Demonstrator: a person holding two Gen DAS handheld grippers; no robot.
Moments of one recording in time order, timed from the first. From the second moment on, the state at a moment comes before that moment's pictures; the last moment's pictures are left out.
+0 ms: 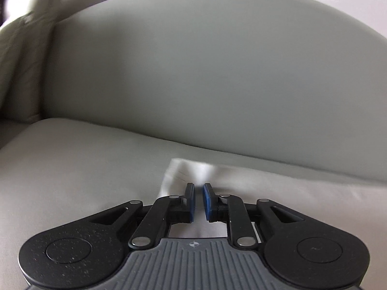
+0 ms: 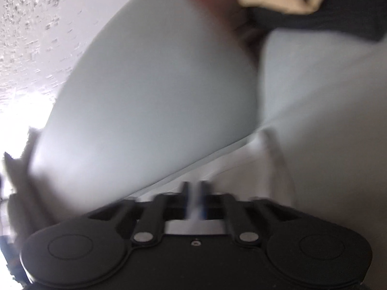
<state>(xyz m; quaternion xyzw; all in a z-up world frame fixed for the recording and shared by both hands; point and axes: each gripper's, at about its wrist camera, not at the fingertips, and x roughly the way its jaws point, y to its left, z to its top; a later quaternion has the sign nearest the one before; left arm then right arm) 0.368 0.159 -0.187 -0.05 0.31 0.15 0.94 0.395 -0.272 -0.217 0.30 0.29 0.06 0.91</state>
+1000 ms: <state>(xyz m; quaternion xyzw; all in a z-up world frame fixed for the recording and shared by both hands) 0.105 0.169 -0.028 -0.05 0.22 0.14 0.96 0.130 -0.258 -0.005 0.24 0.13 0.05 0.96</state>
